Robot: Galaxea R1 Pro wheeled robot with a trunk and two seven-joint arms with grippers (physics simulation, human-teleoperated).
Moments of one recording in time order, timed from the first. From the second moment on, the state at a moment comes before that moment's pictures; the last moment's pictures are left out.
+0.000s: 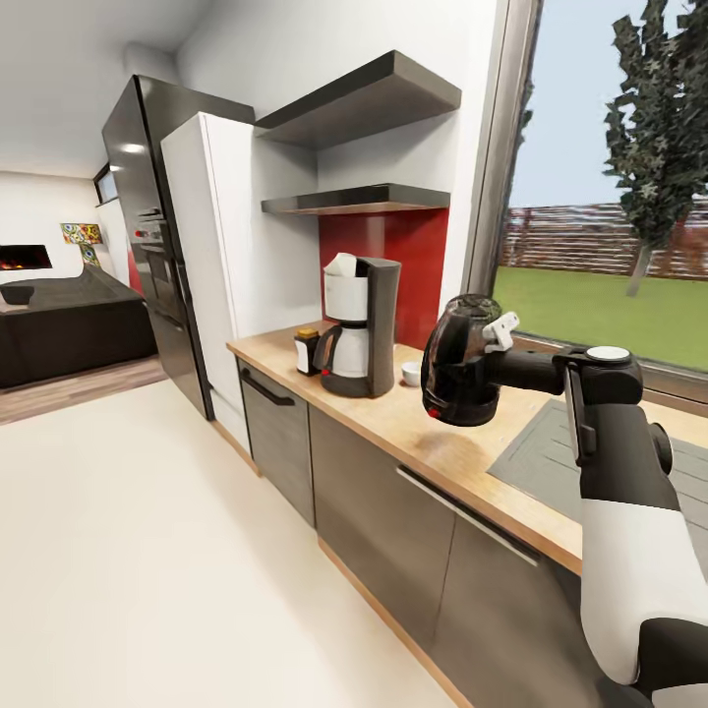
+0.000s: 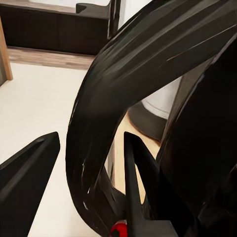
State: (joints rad) left arm 0.13 0.08 0.18 -0.02 0.70 -0.46 -0.79; right arm -0.95 -0.09 -0.14 -1.43 0.37 0.76 1.15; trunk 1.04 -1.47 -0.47
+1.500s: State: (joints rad) left arm 0.13 0.08 0.18 -0.02 0.70 -0.45 -0.78; right arm -0.95 -0.09 -0.14 -1.43 0.37 0.76 1.15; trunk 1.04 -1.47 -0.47
